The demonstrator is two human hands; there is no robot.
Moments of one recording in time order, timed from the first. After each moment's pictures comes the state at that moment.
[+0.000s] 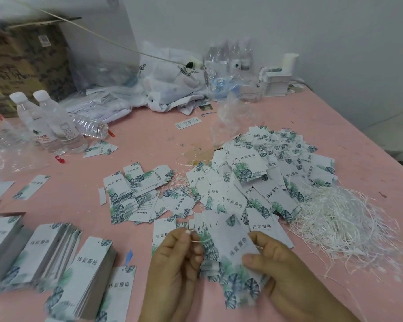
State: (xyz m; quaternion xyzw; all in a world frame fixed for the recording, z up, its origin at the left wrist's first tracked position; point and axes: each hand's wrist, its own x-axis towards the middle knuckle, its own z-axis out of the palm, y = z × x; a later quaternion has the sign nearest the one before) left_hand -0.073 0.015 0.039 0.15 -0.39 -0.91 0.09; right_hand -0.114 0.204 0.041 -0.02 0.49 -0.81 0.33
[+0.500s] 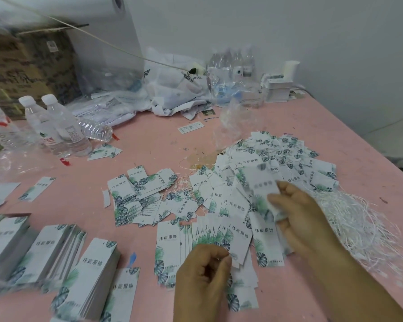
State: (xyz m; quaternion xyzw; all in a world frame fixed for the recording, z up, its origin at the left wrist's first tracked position) left_hand -0.062 0.043 0.015 0.06 -0.78 -0.59 0.21; right_hand -0.175 0.210 0.085 0.06 0.61 -0.78 0.10
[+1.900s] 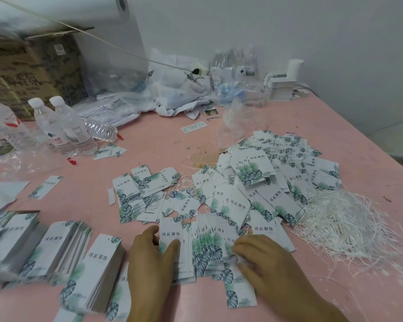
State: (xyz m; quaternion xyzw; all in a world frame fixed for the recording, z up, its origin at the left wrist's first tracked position) left_hand -0.077 -0.033 0.014 0.30 -0.85 -0.40 0.16; right_hand -0.114 0.201 0.027 -0.35 0.88 -0.30 -0.12
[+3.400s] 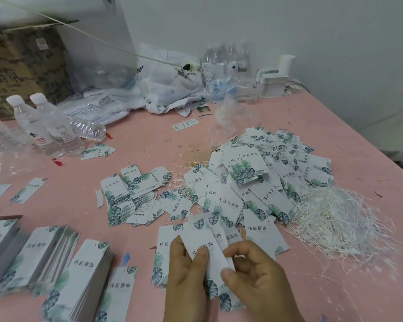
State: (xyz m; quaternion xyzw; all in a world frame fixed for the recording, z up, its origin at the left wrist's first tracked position) left_hand -0.063 0.051 0.038 0.12 -0.41 -0.90 0.09; right_hand -0.079 0.176 0.042 -0.10 0.65 -0.74 0.14
